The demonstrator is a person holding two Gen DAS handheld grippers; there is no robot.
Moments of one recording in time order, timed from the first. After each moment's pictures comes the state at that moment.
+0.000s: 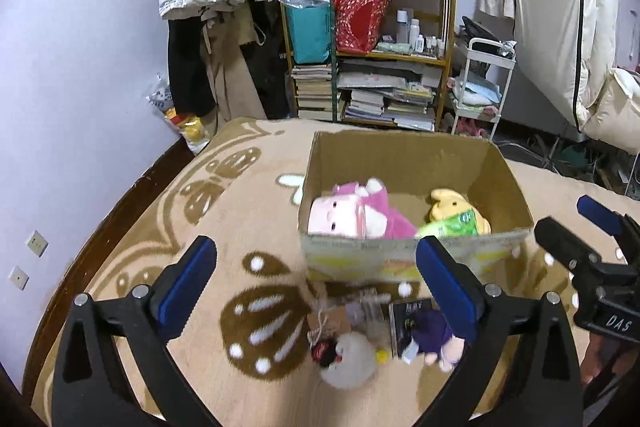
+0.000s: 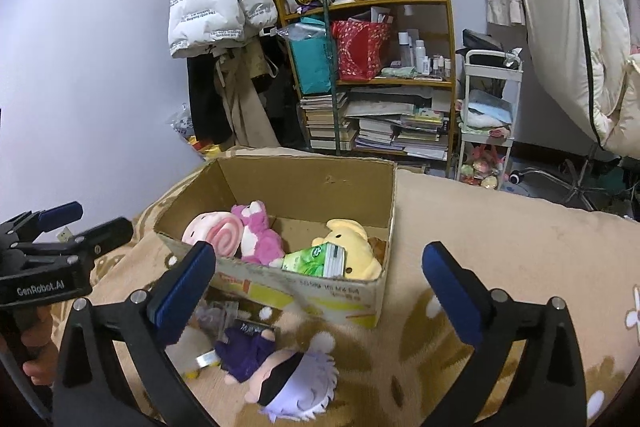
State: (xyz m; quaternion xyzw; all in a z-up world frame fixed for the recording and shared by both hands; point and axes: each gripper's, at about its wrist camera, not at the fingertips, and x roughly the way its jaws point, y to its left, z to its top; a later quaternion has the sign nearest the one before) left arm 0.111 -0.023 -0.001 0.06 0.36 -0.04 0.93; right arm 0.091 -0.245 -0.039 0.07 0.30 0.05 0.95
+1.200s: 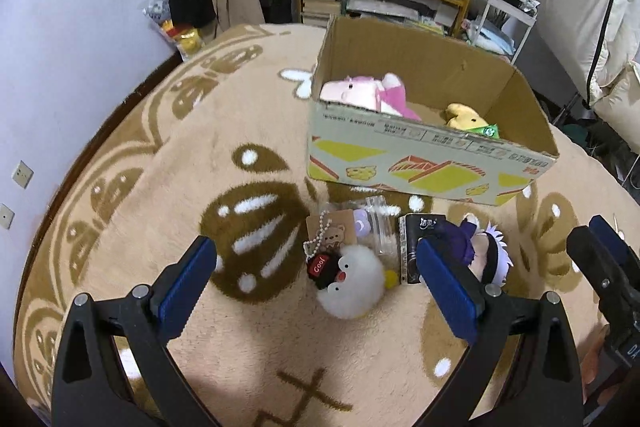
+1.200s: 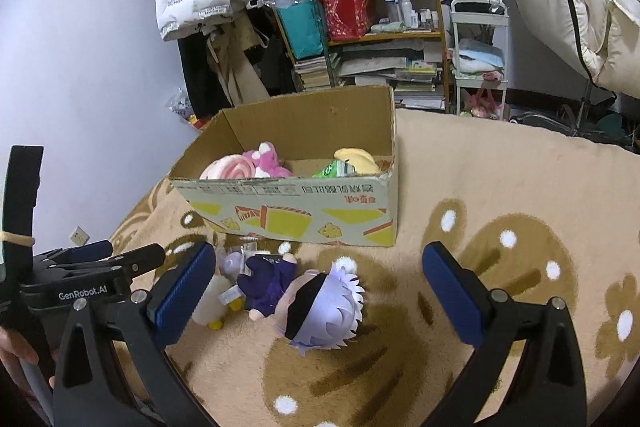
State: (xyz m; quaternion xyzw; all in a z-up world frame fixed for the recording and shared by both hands) left arm 0.109 -0.001 -0.067 0.01 0.49 -0.04 0.87; right arm 0.057 -0.242 -0.068 0.12 0.36 0.04 0.92
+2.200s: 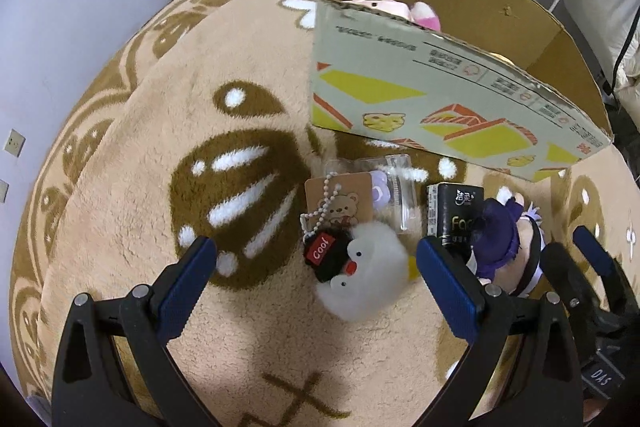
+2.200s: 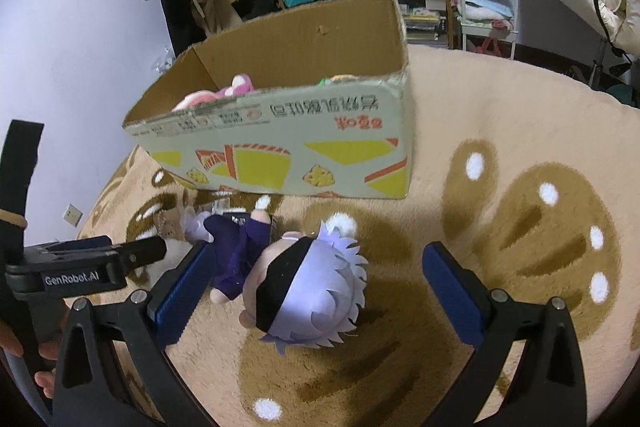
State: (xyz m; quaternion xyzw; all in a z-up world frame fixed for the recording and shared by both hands) left arm 0.139 0.002 -0.122 -0.01 0.57 -0.02 0.82; right arm 0.089 -0.236 -0.132 0.13 0.44 0.05 0.89
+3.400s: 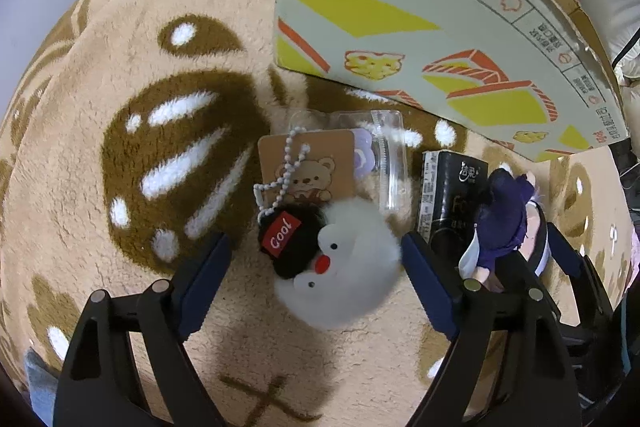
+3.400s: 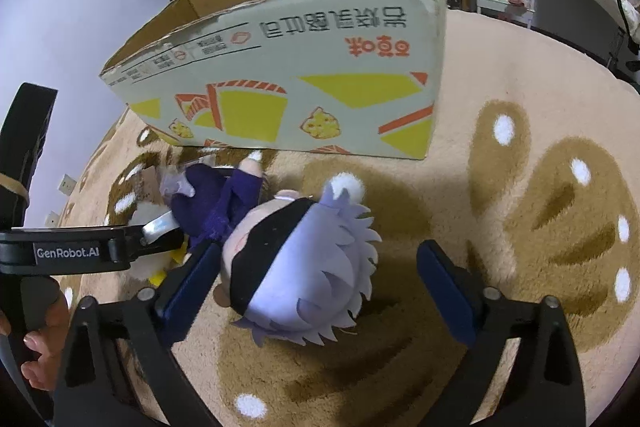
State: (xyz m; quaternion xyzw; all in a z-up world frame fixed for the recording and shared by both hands) left arm 0.166 -0.001 -0.176 -0.05 0.64 -0.05 0.76; right arm 0.100 -0.226 -0.162 0.10 0.49 0.07 0.86
